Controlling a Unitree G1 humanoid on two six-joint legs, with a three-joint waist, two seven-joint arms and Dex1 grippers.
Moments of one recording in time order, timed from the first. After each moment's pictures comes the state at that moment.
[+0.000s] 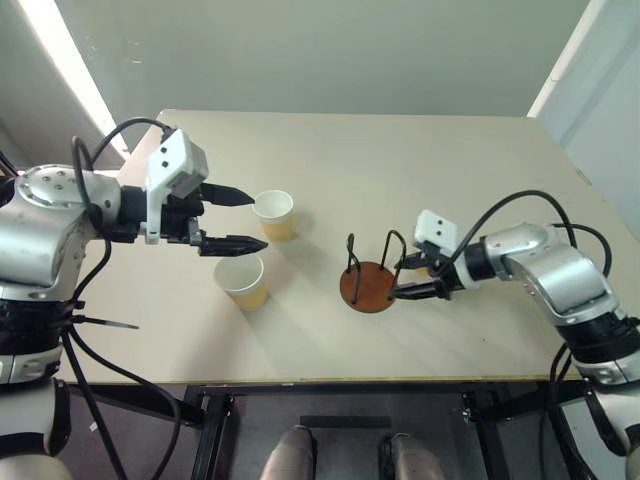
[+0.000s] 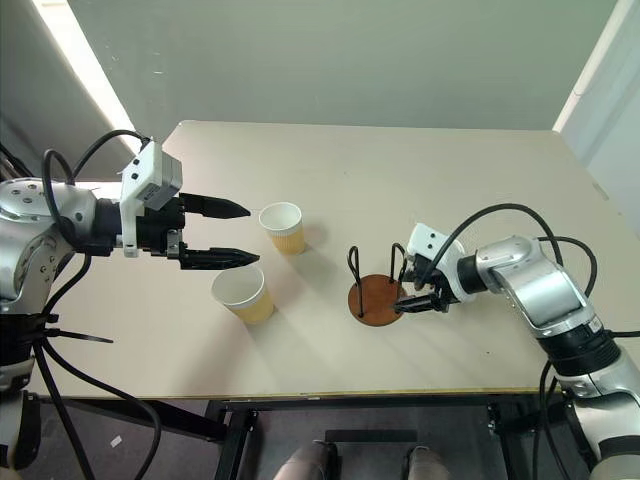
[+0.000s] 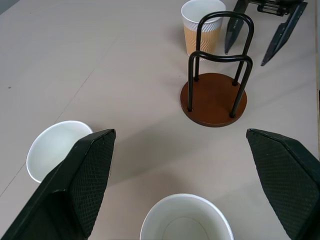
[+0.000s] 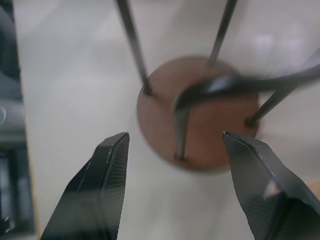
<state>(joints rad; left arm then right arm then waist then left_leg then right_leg) -0.75 1.03 0.02 -0.04 -0.47 0.68 -1.28 -0.71 -0.82 0.32 -0.18 0.26 0.86 1.16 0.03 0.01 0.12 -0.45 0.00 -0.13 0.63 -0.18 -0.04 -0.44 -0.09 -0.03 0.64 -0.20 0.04</state>
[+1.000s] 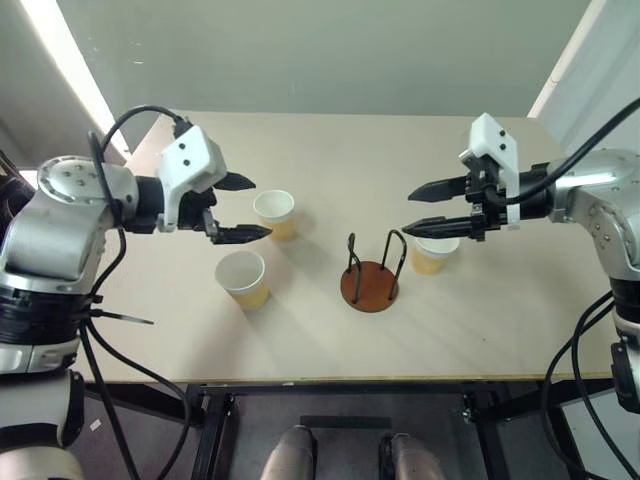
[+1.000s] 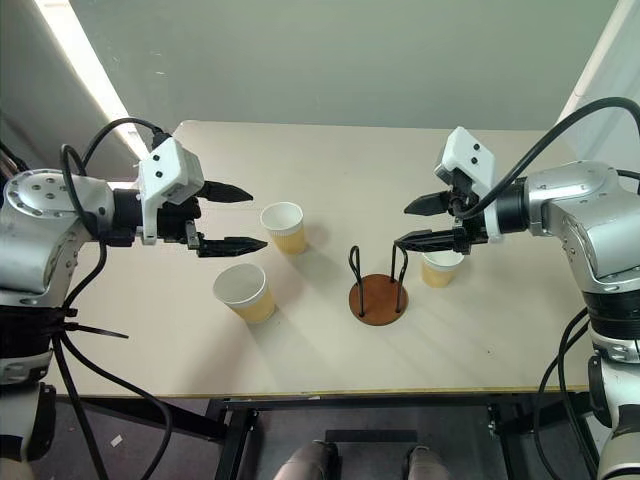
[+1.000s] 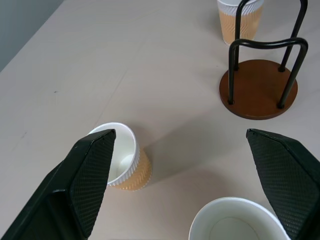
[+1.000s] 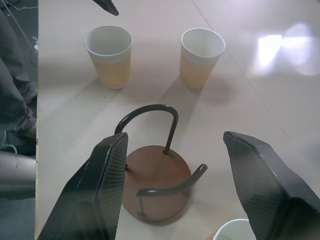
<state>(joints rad) -0.80 0.99 -0.04 -0.03 -0.33 0.57 -1.21 -0.95 -0.86 0.14 -0.17 0.45 0.91 1.19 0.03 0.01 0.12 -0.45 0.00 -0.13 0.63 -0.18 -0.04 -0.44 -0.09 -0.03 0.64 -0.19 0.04</state>
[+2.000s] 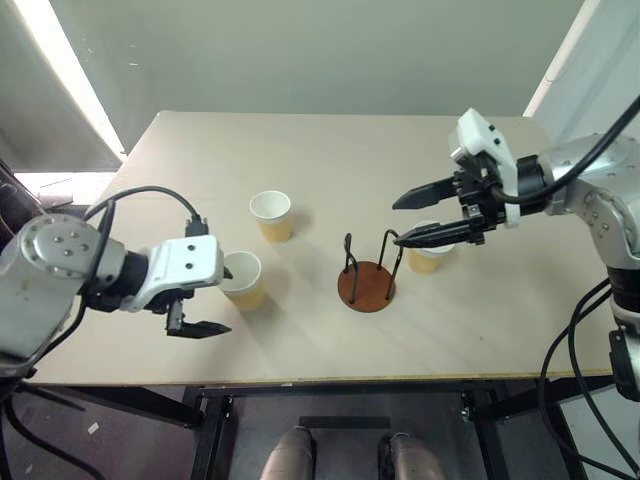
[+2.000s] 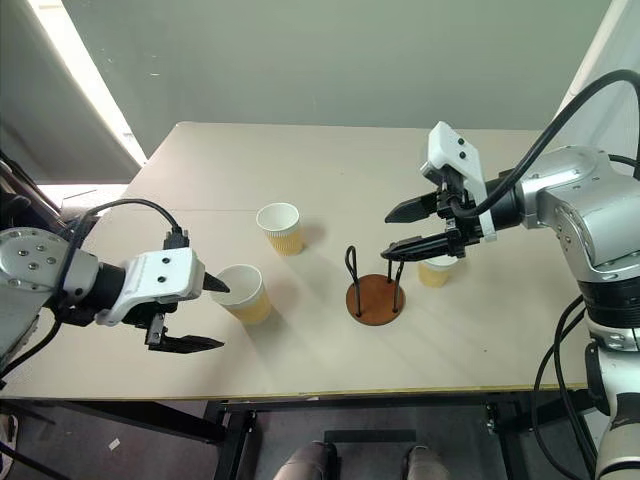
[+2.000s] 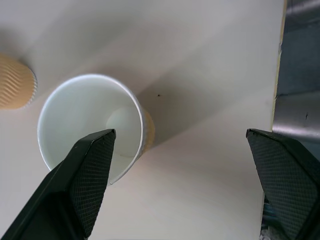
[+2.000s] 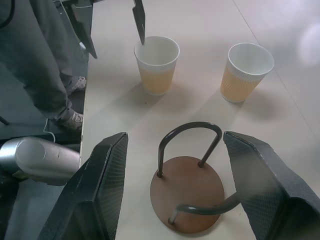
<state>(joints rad) -0.39 1.31 -0.03 -0.37 -0.28 0.57 -1.30 -1.03 -0.85 0.19 -0.17 0.49 0.92 1.31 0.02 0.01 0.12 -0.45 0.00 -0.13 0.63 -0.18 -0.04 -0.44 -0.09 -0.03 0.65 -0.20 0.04</state>
